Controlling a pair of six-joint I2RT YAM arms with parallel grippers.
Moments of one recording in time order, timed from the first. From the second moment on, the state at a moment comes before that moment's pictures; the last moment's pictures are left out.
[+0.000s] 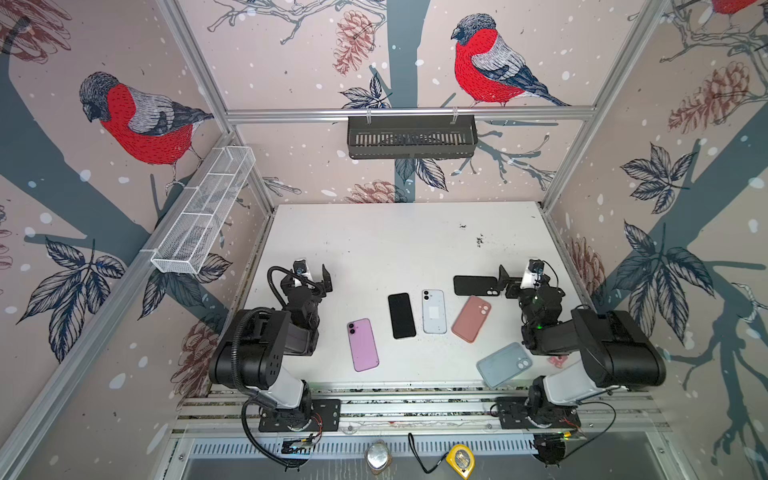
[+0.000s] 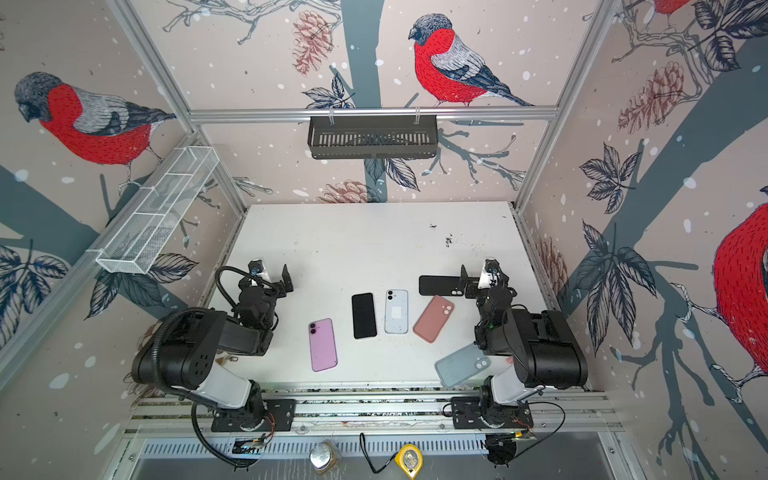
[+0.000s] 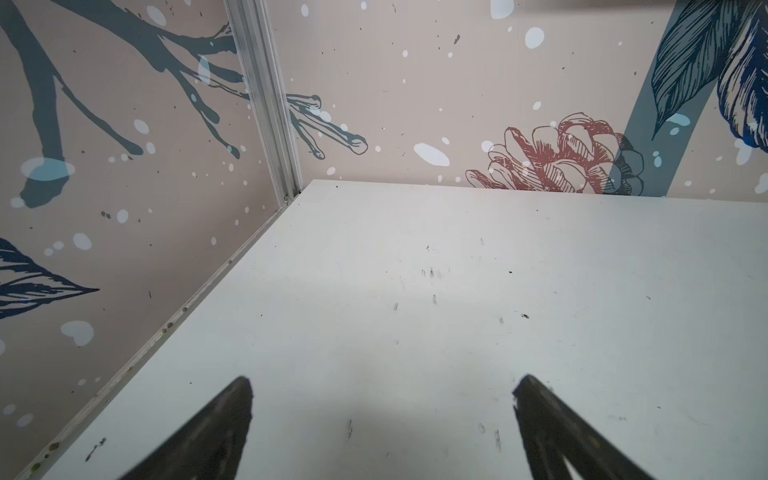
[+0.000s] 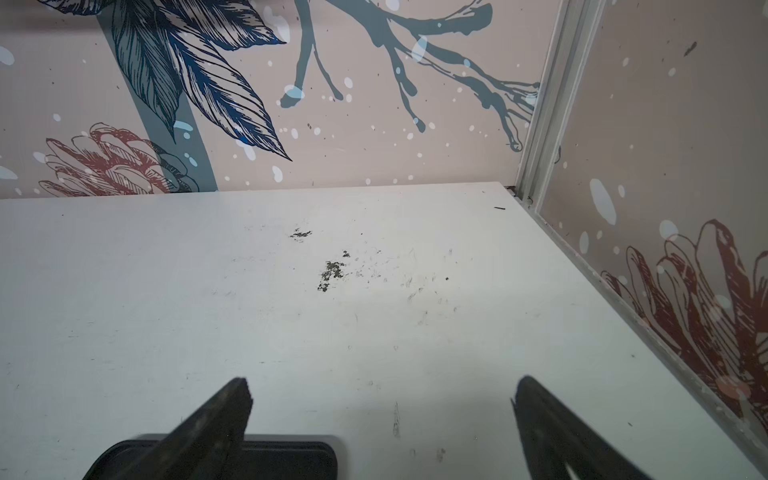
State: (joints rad) left arm -0.06 1.56 0.22 1.22 -0.24 0.00; right arm -0.02 1.54 0.19 1.23 -0.06 0.00
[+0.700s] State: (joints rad) left arm -0.04 1.56 0.22 1.21 -0.21 0.00; right arm -0.03 1.53 0.18 1.23 -0.06 0.00
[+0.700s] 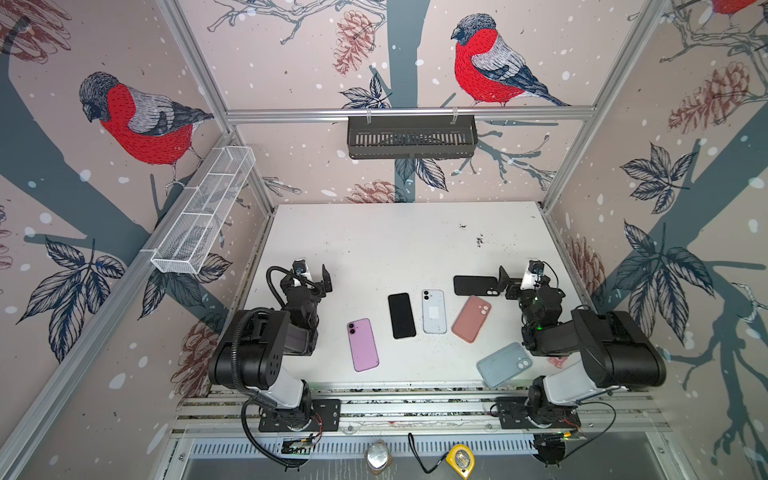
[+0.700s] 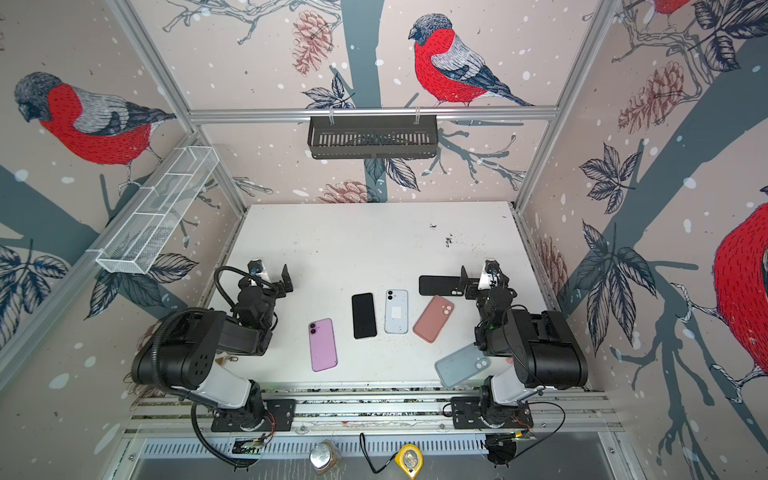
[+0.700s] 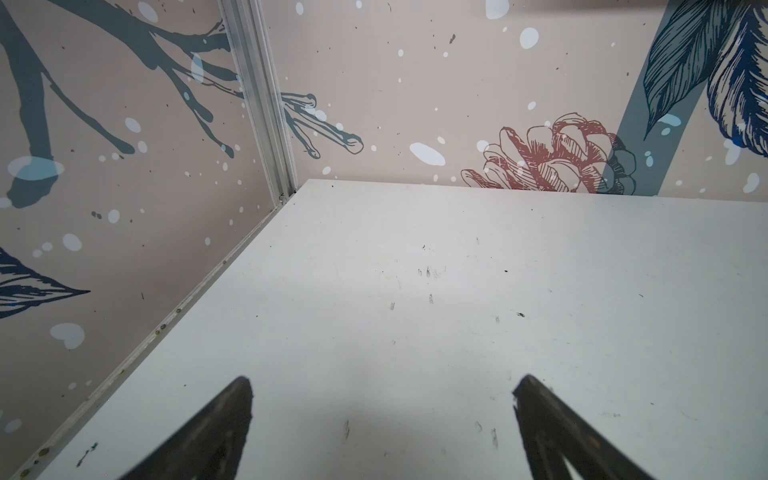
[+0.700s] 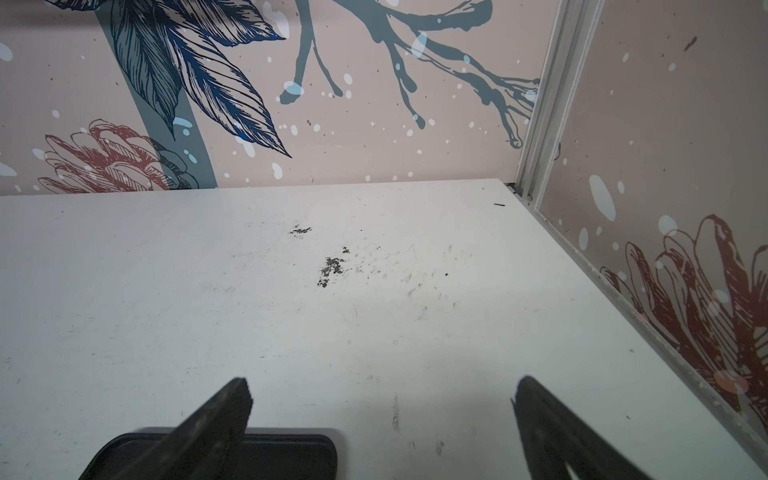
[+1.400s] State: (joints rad) left arm -0.04 1.56 0.22 1.21 -0.21 -0.01; right arm -0.02 1.53 0.18 1.24 0.03 0.03
